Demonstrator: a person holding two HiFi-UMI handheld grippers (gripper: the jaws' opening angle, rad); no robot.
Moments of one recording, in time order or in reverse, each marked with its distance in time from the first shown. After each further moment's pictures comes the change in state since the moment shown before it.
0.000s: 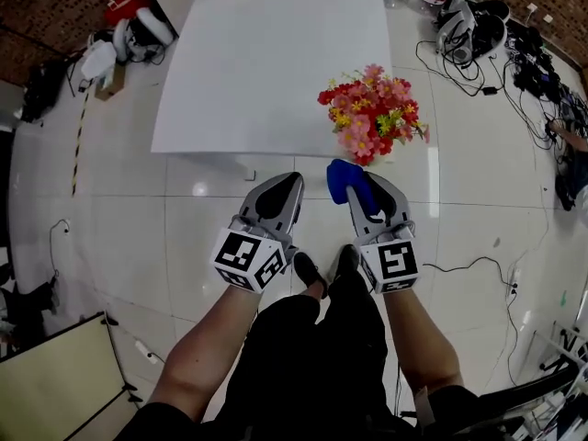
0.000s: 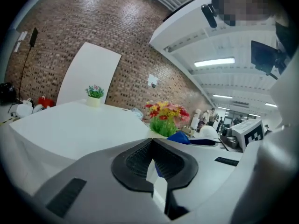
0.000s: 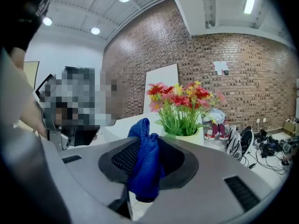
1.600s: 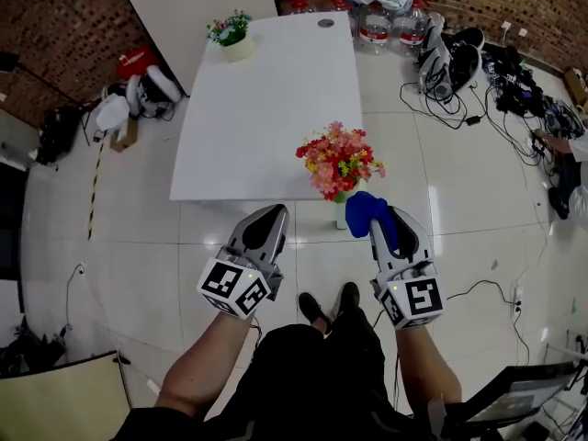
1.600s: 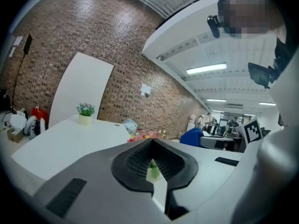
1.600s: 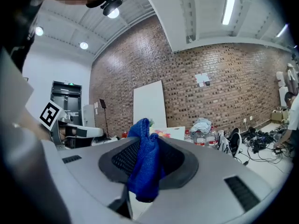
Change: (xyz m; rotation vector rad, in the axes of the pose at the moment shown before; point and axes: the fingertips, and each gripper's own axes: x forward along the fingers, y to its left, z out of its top) left arm -0.024 -0.046 0.099 0.039 -0.086 -0.053; right arm -0.100 -0.059 0.106 0.122 -0.148 -0.114
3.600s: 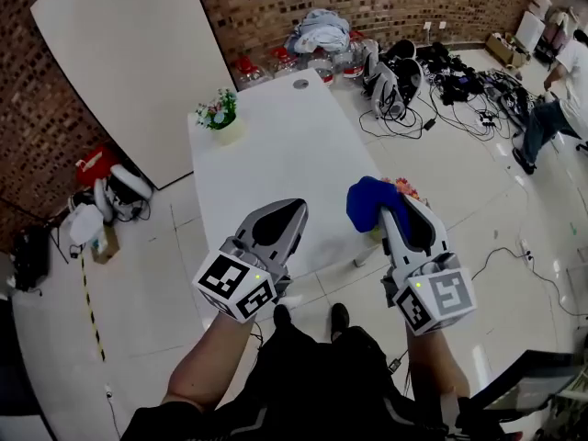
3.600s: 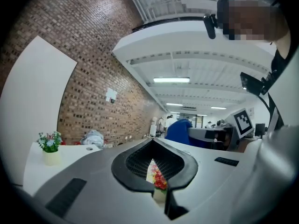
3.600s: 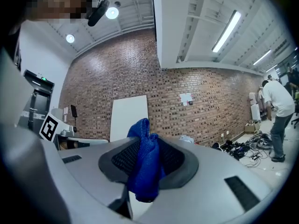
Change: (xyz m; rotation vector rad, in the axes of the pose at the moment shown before) left arm 0.012 0.135 0.179 0.133 -0.023 -0.543; right arm 0.133 0.126 0.167 -0.007 -0.158 -0.374
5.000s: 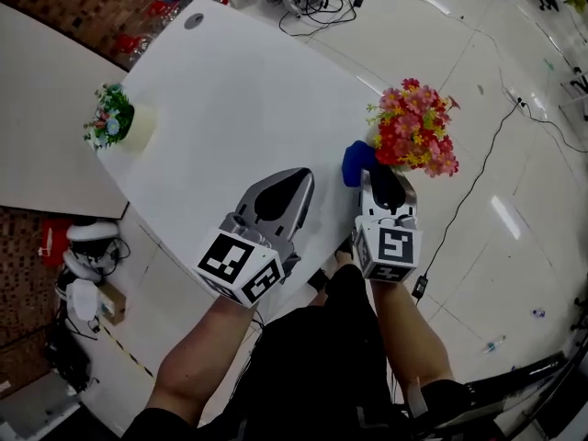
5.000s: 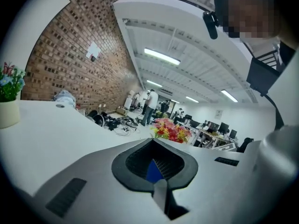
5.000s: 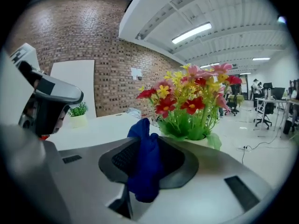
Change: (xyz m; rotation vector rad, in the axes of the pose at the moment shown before) left arm 0.089 0.064 -0.178 -0.137 0.320 -0.396; right arm 0.048 -0.064 -0.285 0.105 0.273 -0.751
